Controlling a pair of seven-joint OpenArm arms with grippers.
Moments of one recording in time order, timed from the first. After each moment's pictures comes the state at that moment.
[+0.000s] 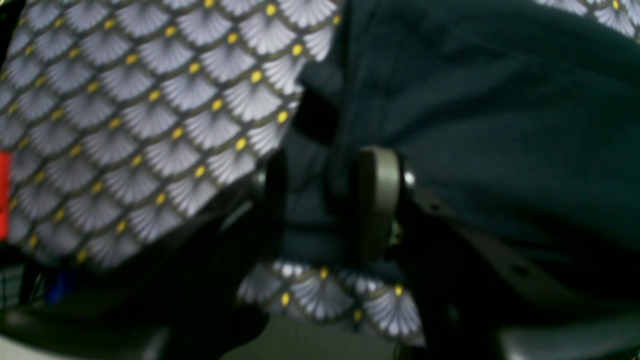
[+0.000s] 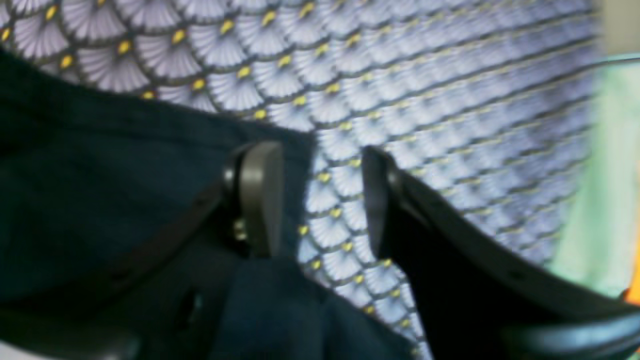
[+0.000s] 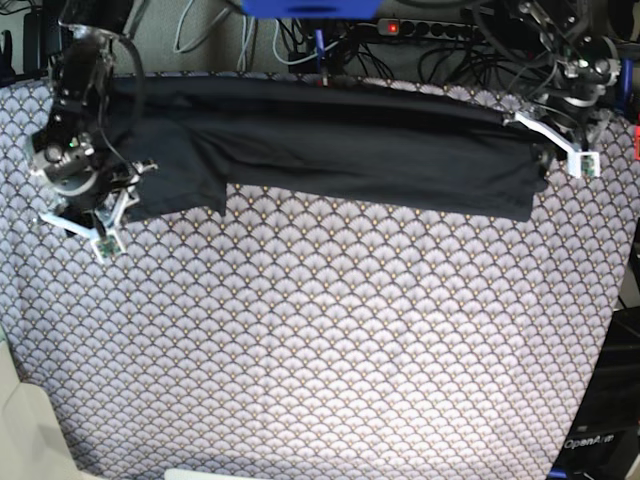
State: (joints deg) left arm 15.2 4.8 -47.5 100.8 0.7 -39.8 35.4; right arm -6.3 6.5 21.4 102.7 -11.5 40.3 -49.0
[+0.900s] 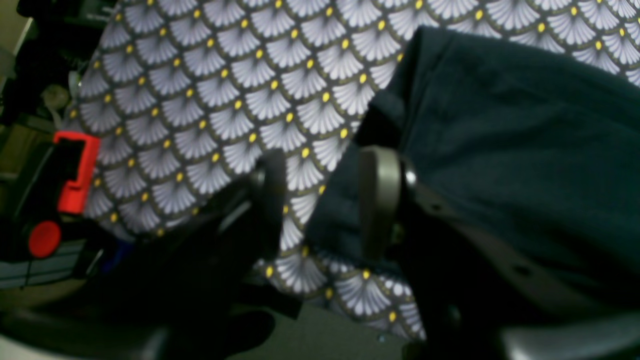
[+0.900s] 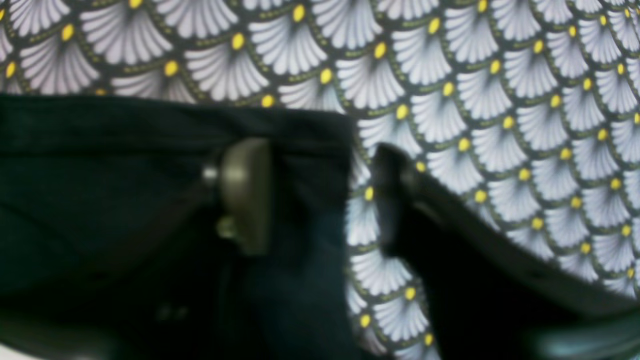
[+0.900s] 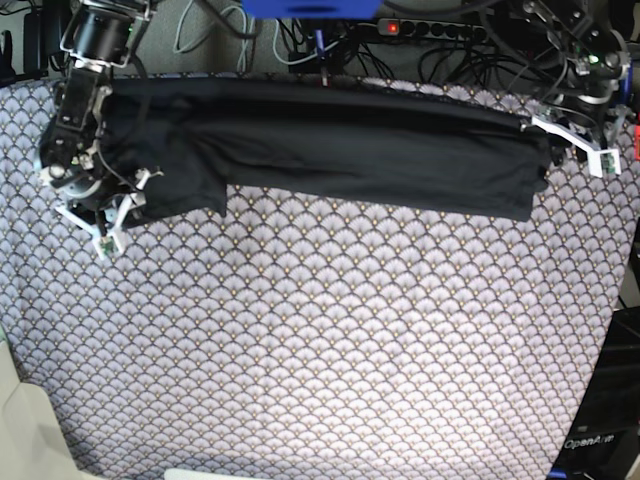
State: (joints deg) left arm 13.9 6.0 -52.6 103.1 0.4 -39.8 35.1; right arm -2.0 6.8 24.4 84.6 -9.9 39.9 -40.6
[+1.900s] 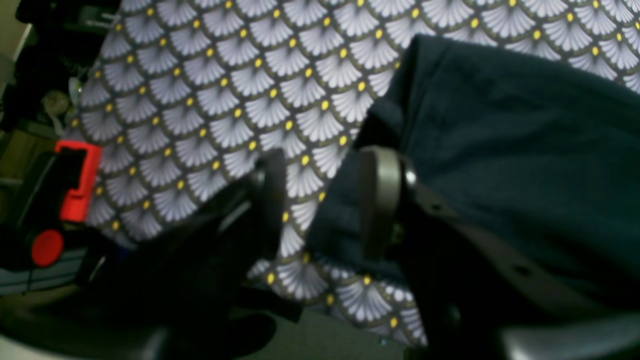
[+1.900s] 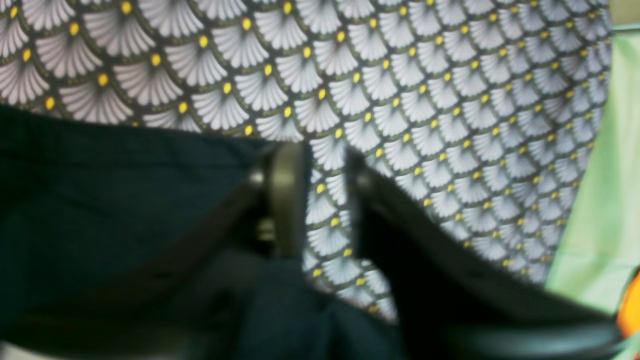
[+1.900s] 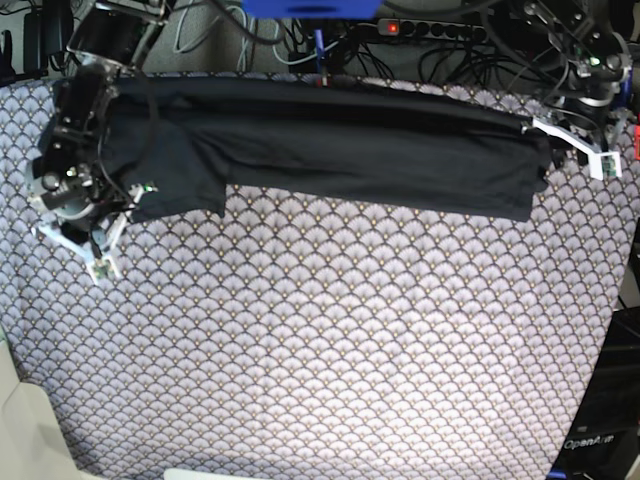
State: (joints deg) left arm 13.4 5.7 -52.6 103.1 0.4 -39.8 35.1; right arm 0.3 3.2 24.6 100.9 -10.5 40.1 -60.8
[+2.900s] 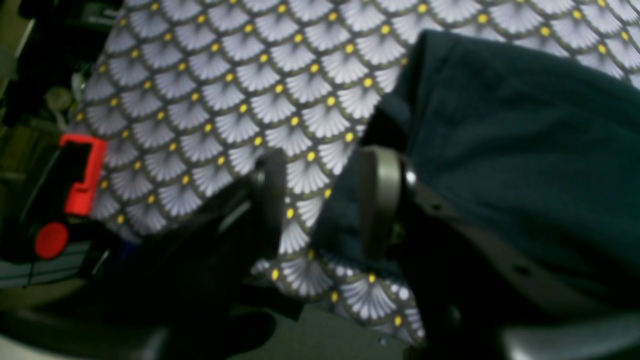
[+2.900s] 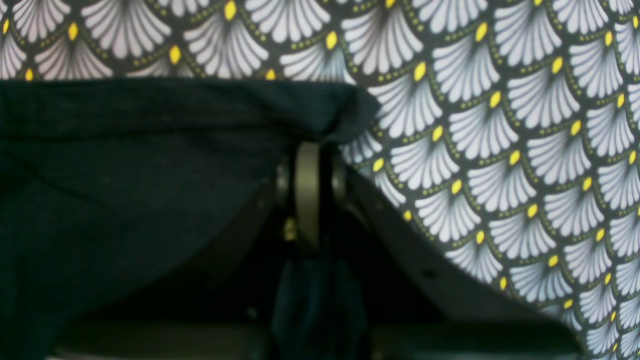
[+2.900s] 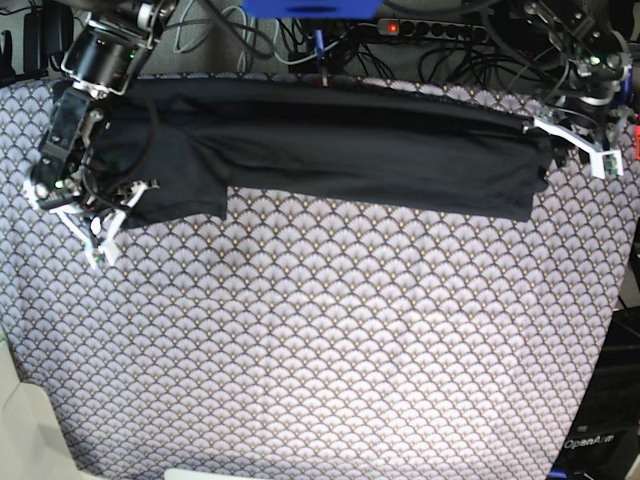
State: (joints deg) left arm 13.6 5.8 -52.7 103.1 0.4 -39.8 35.1; right arm 4.3 5.1 28.8 83.9 -0.4 40.0 -62.5
